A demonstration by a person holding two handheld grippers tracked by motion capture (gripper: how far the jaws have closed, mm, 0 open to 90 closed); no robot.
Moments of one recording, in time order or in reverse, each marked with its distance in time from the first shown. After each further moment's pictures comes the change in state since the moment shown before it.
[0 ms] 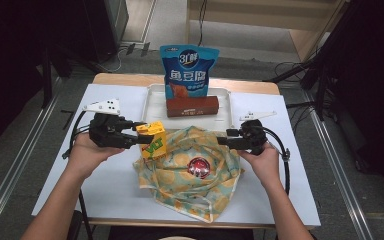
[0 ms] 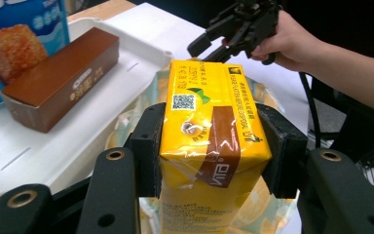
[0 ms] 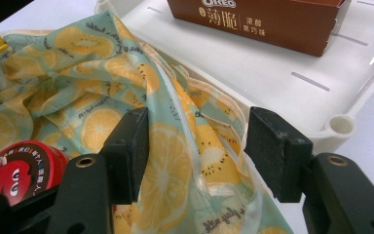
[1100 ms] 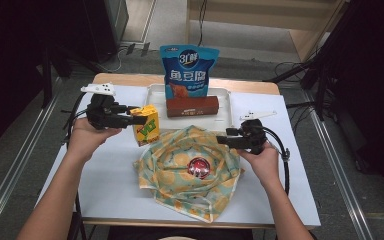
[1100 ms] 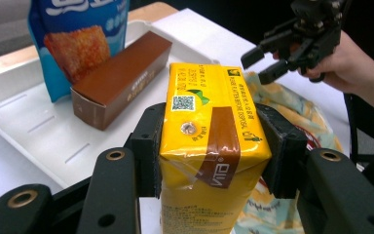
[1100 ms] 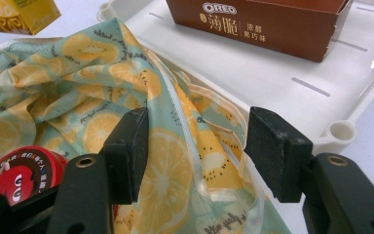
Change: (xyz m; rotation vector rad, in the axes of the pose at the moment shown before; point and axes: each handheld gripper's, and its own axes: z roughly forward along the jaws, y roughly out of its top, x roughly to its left) left arm 0.054 0.008 -0.001 -0.027 0.067 -0.083; right arm 0.000 0.001 0.000 -0.017 0.006 0.000
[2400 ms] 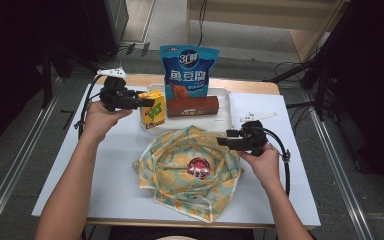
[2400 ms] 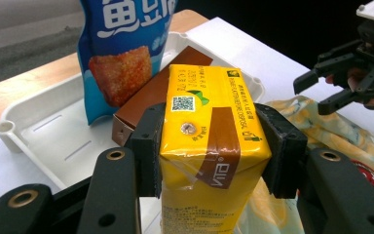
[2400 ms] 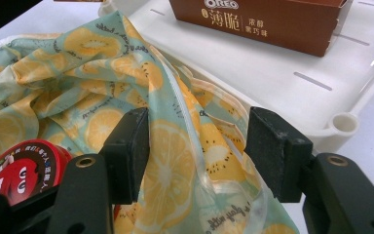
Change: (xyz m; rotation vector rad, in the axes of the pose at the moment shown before) left arm 0.046 0.024 0.036 0.003 0.054 -0.015; right arm 0.002 -0.004 -0.002 0.008 -0.002 0.006
